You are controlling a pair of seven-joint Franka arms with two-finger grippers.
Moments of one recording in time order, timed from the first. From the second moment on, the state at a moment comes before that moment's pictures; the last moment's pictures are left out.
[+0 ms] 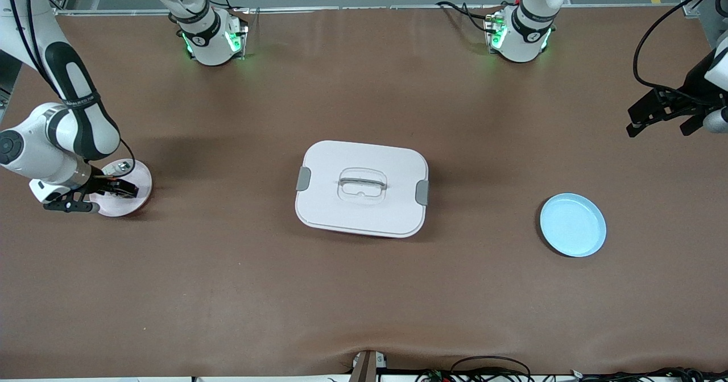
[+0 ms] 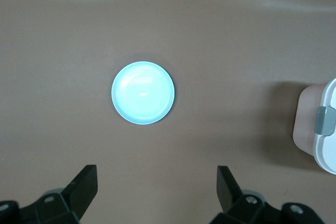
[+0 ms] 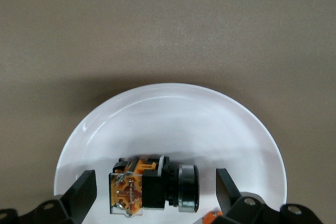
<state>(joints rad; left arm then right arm) -0.02 -0.05 -0.02 -1.63 0.00 1.71 -0.06 -0.31 0.46 -0.06 -2.11 -0.01 2.55 -0.29</state>
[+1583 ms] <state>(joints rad) -0.03 -0.05 -0.03 -1.58 -0.10 1.71 -0.06 -0.24 0.35 -0.03 -1.96 0.00 2.12 -0.12</state>
